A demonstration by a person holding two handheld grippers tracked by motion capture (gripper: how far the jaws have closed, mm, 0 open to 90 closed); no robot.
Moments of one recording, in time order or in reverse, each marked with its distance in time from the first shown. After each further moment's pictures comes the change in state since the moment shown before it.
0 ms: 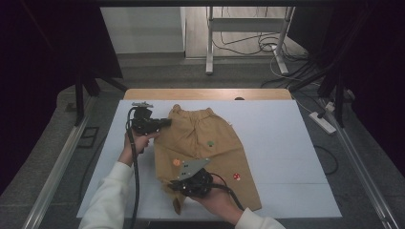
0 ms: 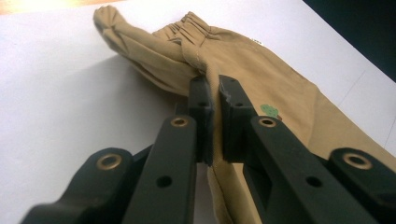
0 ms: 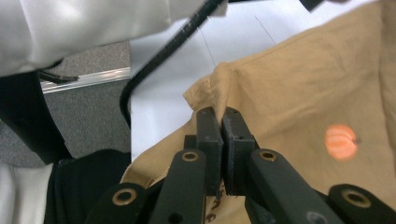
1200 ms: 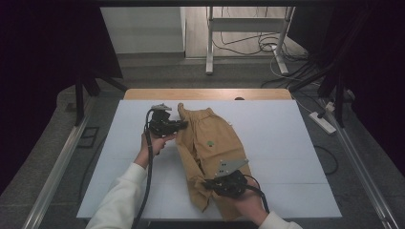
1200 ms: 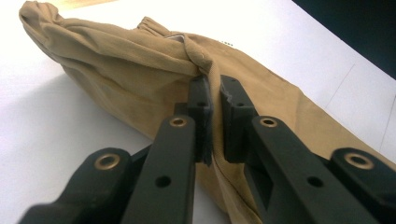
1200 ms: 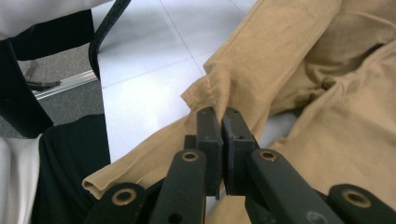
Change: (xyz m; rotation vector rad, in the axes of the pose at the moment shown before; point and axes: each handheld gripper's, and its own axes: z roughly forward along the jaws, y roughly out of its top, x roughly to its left) left arm -0.039 0.007 0.038 0.000 -0.022 0.075; right arm -0.023 -0.064 -0.062 0.023 -0.090 0.154
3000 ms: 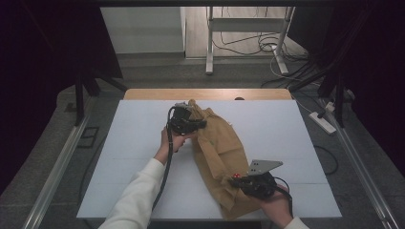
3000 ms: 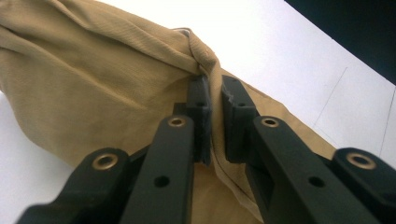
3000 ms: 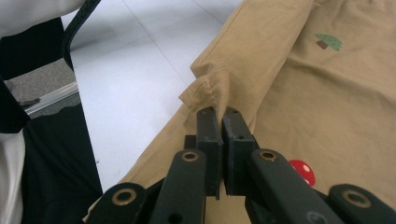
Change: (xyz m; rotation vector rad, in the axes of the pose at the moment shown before) left arm -0.031 0.024 0.051 0.039 -0.033 0.030; right arm -0.023 -0.043 -0.059 -0.037 -0.099 0.109
